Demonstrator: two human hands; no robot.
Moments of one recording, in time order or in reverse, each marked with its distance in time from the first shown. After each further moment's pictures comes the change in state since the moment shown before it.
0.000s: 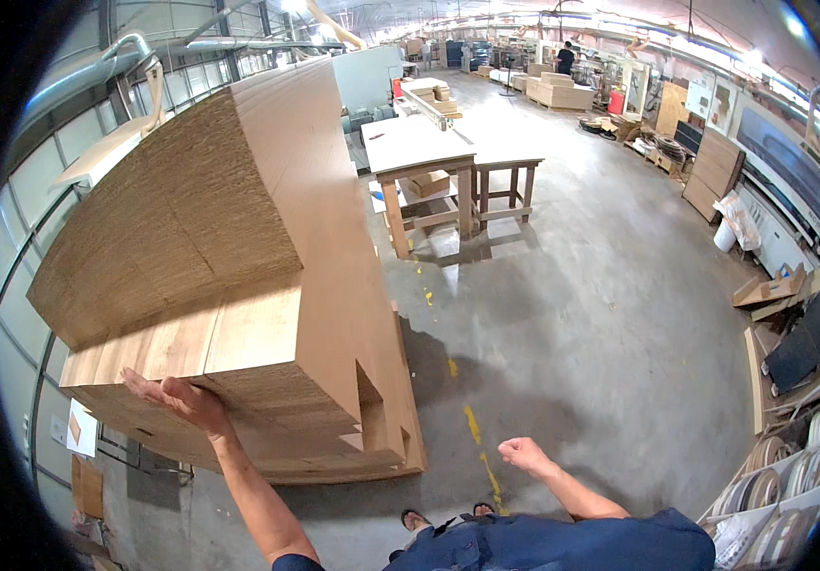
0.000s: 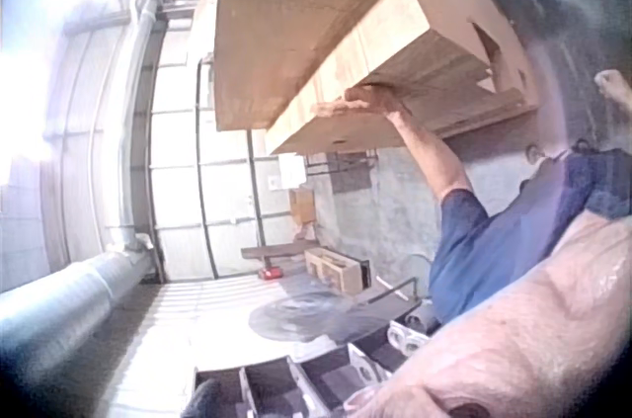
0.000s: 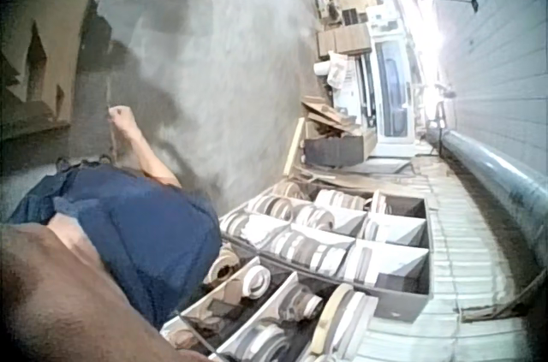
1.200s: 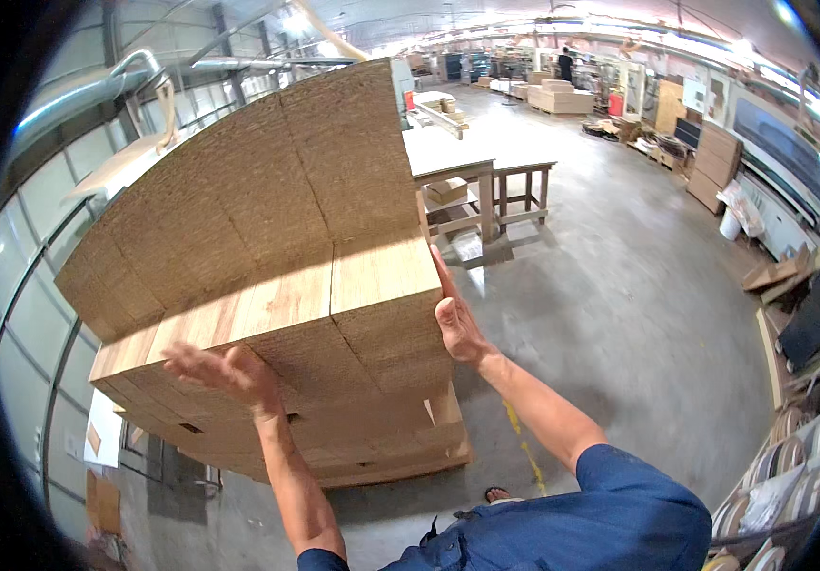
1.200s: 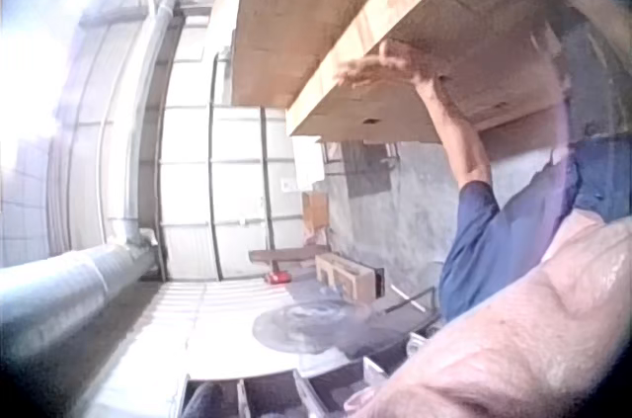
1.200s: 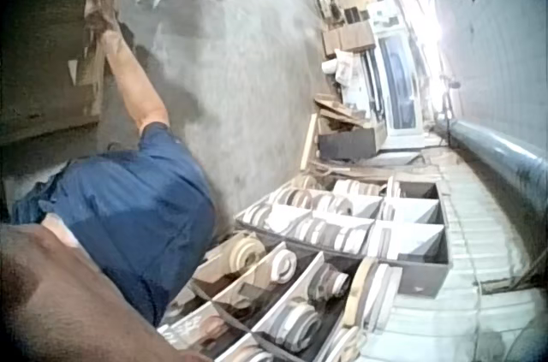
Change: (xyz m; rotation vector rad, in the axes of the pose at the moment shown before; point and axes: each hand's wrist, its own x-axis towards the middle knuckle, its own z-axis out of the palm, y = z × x) left_hand 0.028 -0.068 -0.013 0.079 -0.057 0.166; right_hand -0.008 -0.390 0.141 0.081 0.158 -1.367
